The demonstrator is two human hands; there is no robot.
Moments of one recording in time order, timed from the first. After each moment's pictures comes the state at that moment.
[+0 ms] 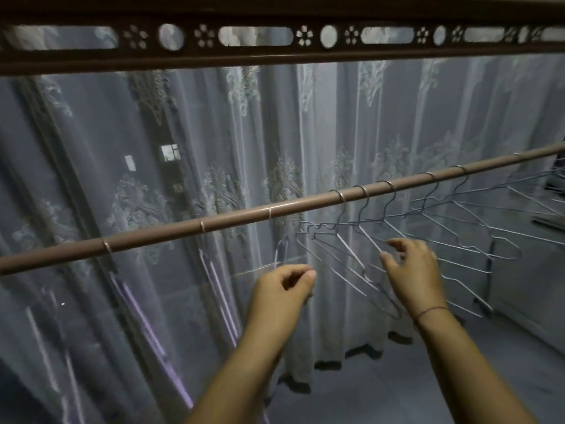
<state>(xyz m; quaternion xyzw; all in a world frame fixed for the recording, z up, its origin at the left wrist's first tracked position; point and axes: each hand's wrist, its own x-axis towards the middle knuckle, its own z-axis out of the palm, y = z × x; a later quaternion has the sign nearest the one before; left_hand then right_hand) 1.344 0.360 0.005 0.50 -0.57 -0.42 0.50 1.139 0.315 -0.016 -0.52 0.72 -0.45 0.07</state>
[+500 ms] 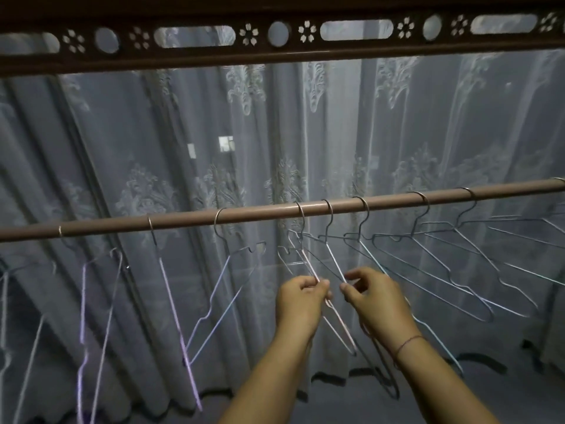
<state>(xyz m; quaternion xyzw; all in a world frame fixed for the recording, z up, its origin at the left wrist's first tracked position) 1.194 0.289 -0.035 0.60 -0.41 -0.41 0.55 1.076 0.277 -0.025 -0.66 0.63 -0.35 0.20</state>
